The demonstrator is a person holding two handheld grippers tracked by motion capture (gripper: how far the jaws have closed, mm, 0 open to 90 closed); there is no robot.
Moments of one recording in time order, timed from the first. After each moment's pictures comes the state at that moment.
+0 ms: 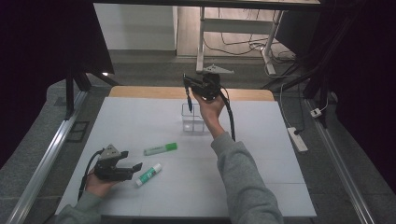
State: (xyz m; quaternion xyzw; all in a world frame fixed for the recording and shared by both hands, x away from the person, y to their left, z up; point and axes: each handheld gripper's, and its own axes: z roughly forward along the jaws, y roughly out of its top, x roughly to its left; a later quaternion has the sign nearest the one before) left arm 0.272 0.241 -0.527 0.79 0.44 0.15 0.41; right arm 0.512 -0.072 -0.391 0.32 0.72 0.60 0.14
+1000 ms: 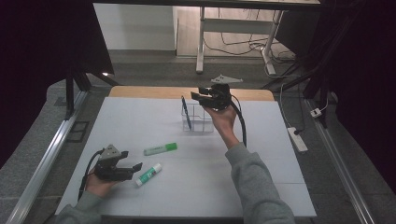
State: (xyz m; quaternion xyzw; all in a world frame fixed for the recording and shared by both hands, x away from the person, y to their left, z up) left arm 0.273 0.241 -0.527 0.79 0.44 0.15 0.41; right arm 0.486 -0.111 -0.403 0.30 0.77 0.55 0.15
